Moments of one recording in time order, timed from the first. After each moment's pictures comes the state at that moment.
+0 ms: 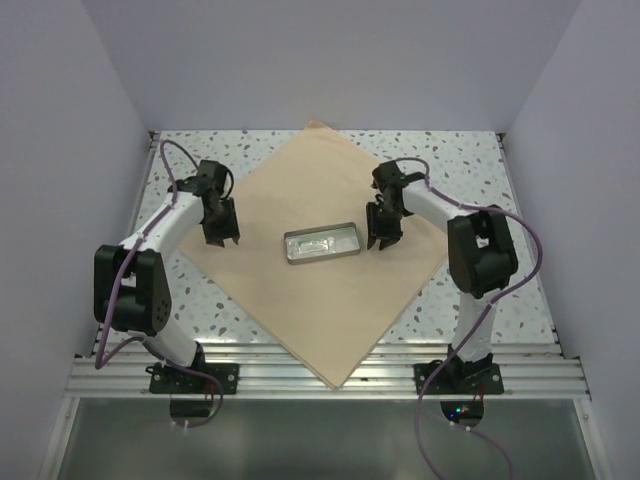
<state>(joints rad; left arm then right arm) -0.15 1.63 1.21 -0.83 -0.03 -0.39 0.36 1.98 1.44 -0.80 -0.15 0.39</state>
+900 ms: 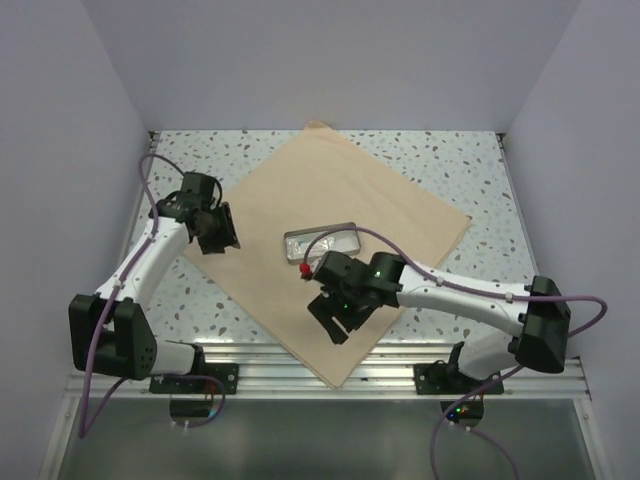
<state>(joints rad) -0.15 1.38 1.08 -0.80 0.07 -0.43 1.06 1.42 1.16 -0.98 -0.08 0.37</state>
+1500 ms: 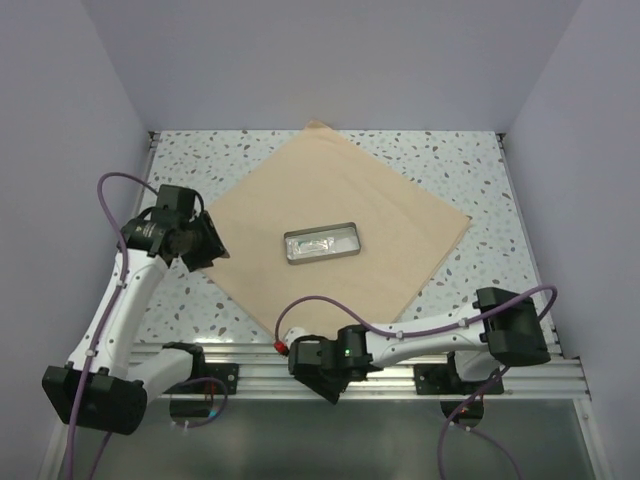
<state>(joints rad) -0.15 1.11 1.10 -1.06 0.03 -0.63 1.56 1.55 1.02 -0.74 0.06 0.54</state>
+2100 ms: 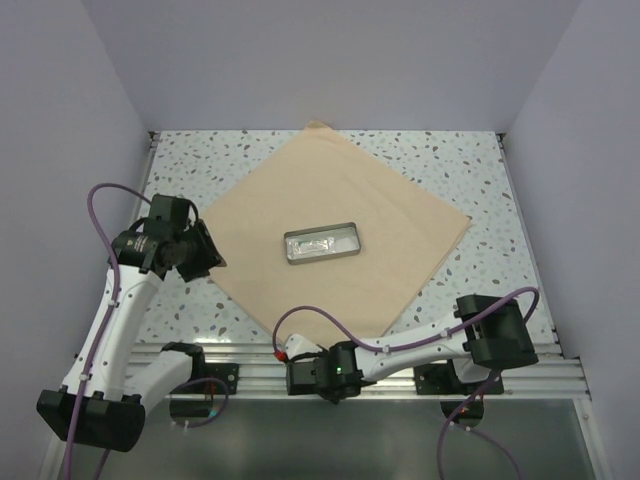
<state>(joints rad) -0.15 0.99 1.09 -1.15 0.03 -0.66 1.67 1.65 1.02 -0.74 0.26 0.61</state>
